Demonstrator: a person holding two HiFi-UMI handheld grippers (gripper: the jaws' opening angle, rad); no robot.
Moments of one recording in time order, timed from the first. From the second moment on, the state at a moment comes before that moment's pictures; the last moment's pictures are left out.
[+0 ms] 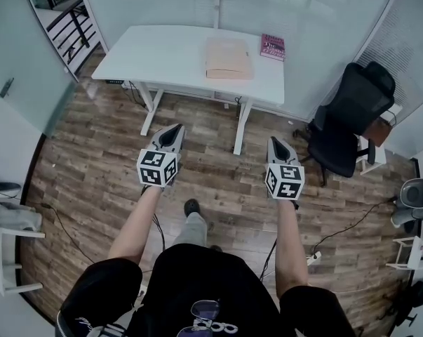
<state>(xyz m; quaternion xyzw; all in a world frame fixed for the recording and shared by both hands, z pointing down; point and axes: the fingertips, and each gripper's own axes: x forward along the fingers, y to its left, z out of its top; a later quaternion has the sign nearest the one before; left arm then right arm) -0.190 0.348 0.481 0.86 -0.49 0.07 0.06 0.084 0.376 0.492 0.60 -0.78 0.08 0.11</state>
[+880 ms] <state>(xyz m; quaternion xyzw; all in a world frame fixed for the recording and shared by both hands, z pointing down) -0.226 0.175 0.487 0.87 -0.48 0.06 0.08 0.040 0.214 0.491 0.61 -0.77 0.08 0.14</state>
